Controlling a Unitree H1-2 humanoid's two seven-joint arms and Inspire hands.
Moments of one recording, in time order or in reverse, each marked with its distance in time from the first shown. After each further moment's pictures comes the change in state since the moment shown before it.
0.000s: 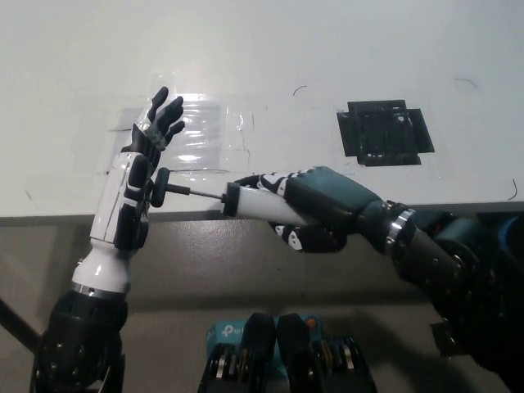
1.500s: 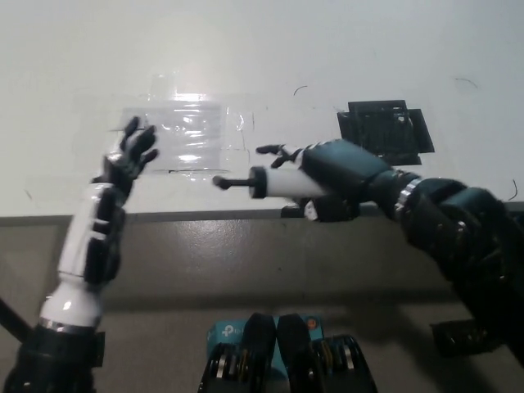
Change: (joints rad) left_arm 0.109 0.051 0.064 -0.083 -0.045 0.016 -0.001; right_arm -0.060 -0.052 -0.053 0.121 -0.044 -0.040 -0.008
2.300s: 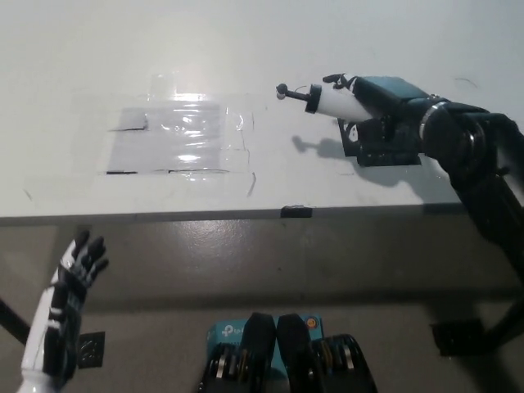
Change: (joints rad) left_arm 0.281 0.045 0.047 0.172 -0.064 -0.137 -0.012; right_arm -0.273 0.019 -0.039 0.625 -0.033 -0.032 -0.149
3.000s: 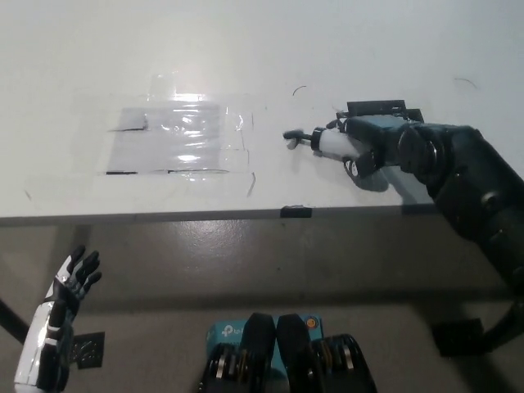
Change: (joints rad) left_arm 0.018 0.024 0.007 0.015 0.024 -0.069 -0.004; right_arm -0.082 0.039 0.156 0.281 -0.025 0.010 0.068
